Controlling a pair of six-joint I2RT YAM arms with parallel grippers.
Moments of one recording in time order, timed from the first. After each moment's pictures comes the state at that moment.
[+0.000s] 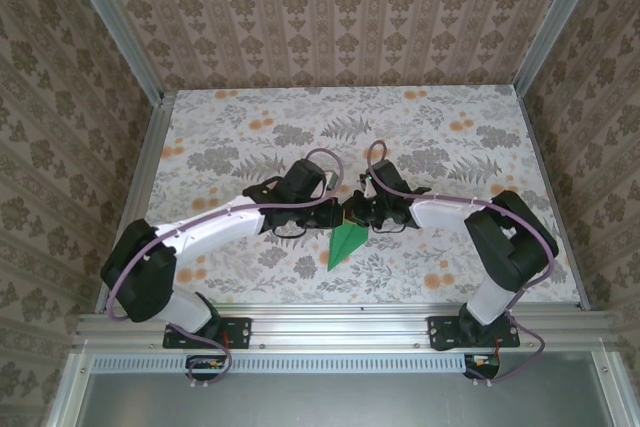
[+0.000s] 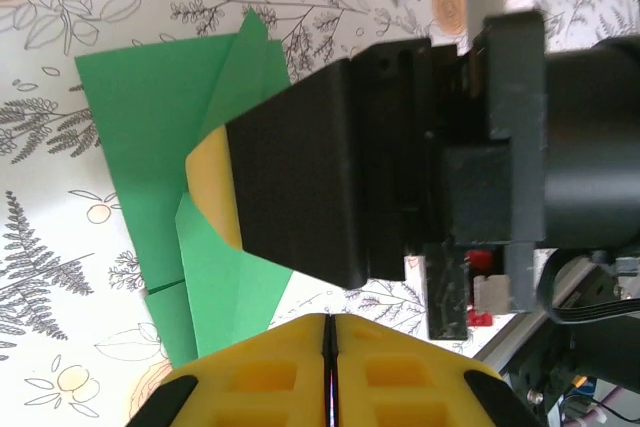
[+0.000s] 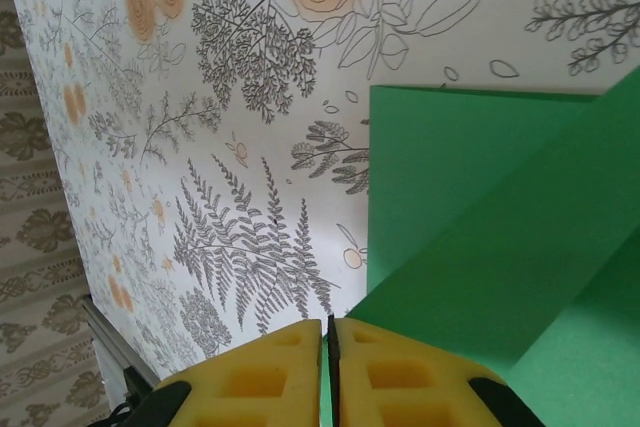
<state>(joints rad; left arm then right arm) -0.86 1.49 0.97 -0.36 0.31 -0.68 0.54 1.67 0.82 -0.01 -0.45 0.93</state>
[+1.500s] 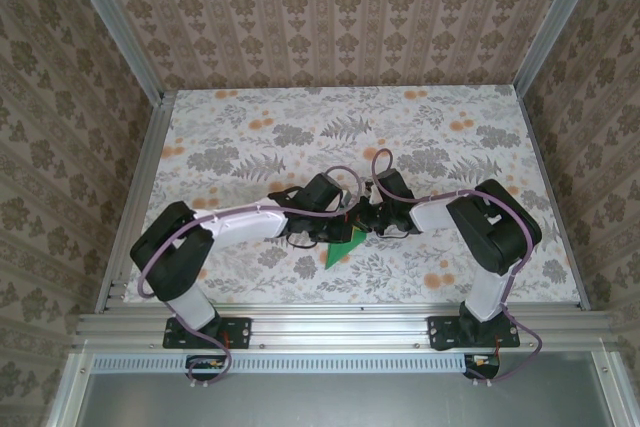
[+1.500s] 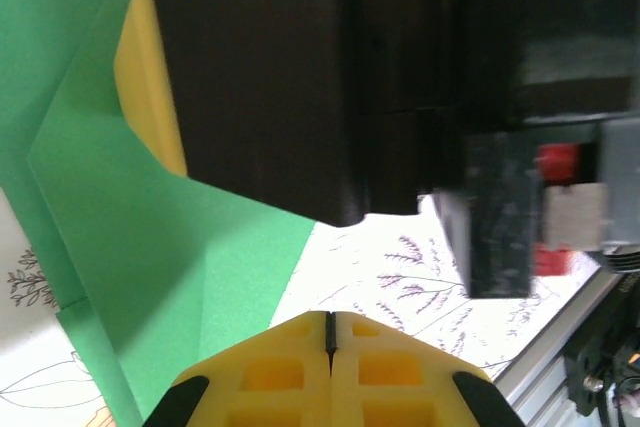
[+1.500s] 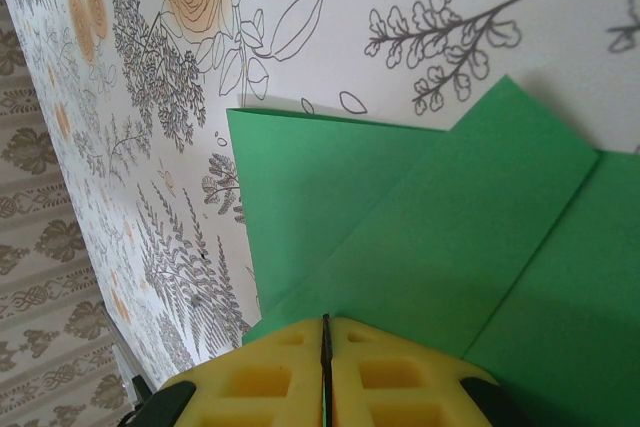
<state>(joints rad) -0.92 1.66 0.96 -0.30 0.35 -0.67 0.49 1.80 0.72 0.23 -0.53 0.97</state>
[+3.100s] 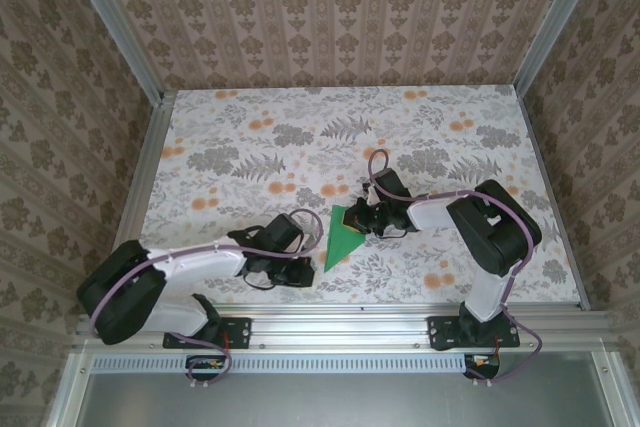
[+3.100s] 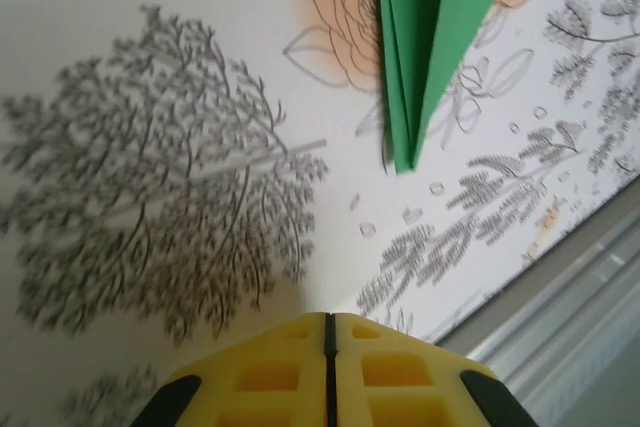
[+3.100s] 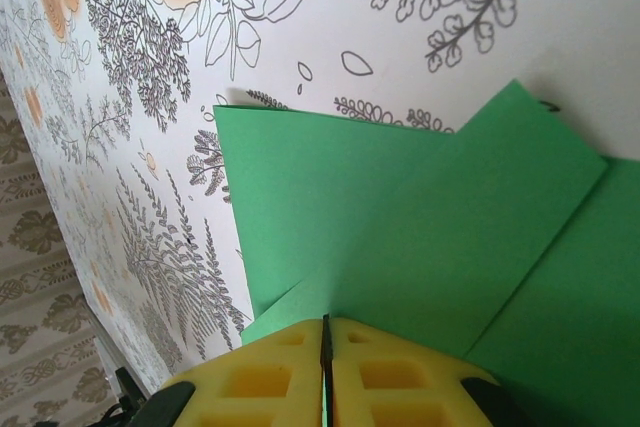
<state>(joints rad) -0.91 1.29 0.51 -0.36 0.44 -0.68 0.51 1.79 0.76 0.13 -0.52 0.94</state>
